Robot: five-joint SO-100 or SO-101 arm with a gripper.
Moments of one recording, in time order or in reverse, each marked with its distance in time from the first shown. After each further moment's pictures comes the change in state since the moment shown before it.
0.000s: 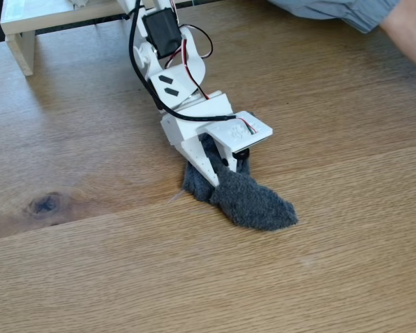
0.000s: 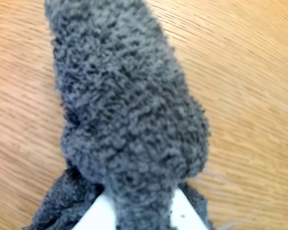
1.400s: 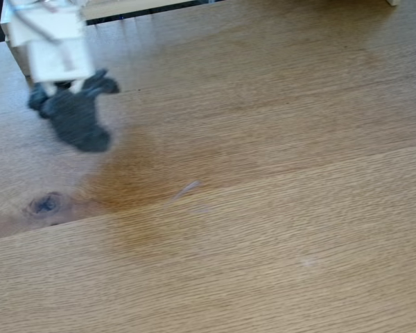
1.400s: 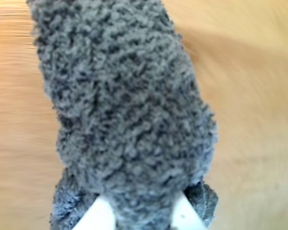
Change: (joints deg) arm 20.7 71.0 54.2 33.3 -12.8
